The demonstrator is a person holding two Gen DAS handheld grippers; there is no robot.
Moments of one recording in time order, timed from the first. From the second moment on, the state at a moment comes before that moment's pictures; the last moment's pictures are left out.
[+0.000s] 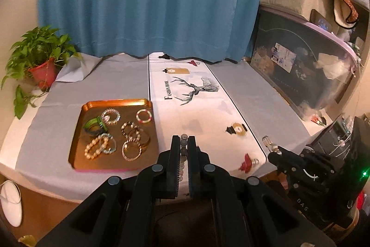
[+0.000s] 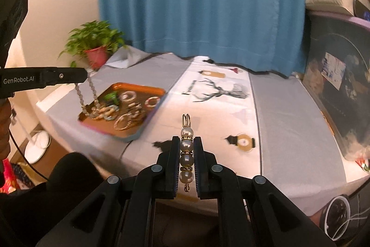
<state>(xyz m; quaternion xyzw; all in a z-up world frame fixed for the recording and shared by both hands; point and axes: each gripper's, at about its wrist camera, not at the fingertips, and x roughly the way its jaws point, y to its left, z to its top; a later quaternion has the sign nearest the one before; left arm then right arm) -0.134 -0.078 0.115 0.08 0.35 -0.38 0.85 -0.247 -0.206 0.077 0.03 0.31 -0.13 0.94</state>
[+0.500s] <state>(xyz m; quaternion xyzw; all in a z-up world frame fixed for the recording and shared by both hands) -0.172 -0.028 0.114 0.06 0.34 -0.39 0.86 -0.264 -0.138 0.079 0.00 0.33 -0.09 0.94</state>
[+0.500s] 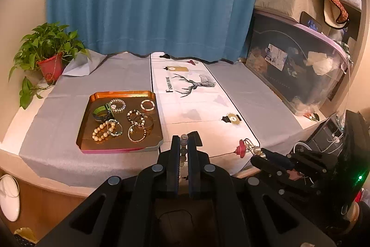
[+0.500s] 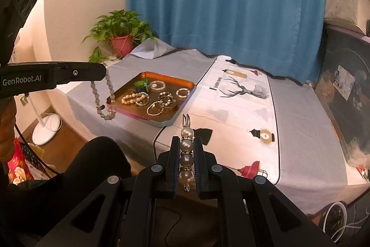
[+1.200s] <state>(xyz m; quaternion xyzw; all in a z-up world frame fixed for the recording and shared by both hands) -0.060 0.000 0.074 0.04 0.37 -0.32 0.87 -0.140 -0.125 0.037 -0.01 0.36 -0.05 0.93</state>
